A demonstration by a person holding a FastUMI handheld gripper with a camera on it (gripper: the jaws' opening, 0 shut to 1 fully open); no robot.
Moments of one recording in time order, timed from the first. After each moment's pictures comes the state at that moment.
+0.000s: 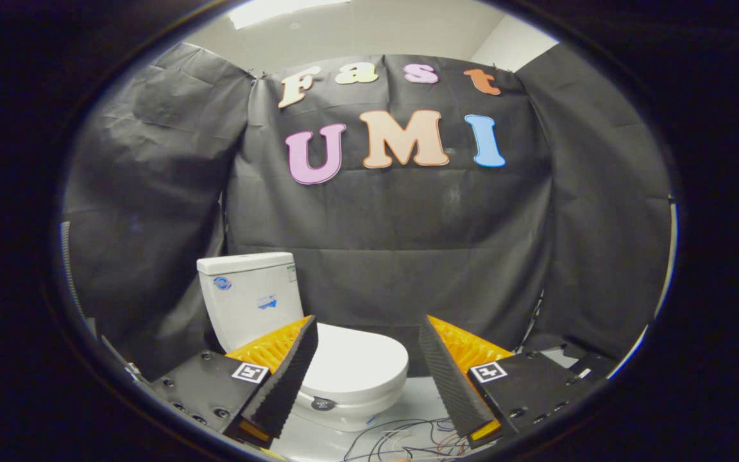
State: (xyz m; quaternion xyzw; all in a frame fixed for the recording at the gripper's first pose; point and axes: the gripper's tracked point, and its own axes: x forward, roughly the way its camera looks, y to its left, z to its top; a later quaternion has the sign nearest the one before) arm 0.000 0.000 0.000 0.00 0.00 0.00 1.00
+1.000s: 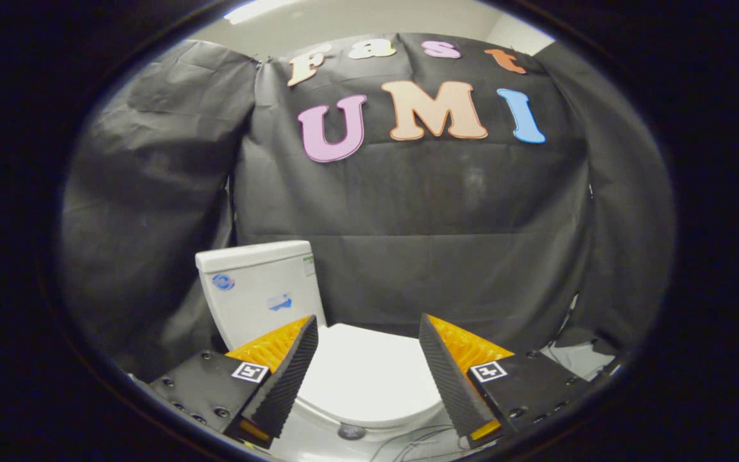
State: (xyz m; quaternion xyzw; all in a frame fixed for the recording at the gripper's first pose) arm 0.123 0.076 -0.025 0.03 0.02 0.04 1.00
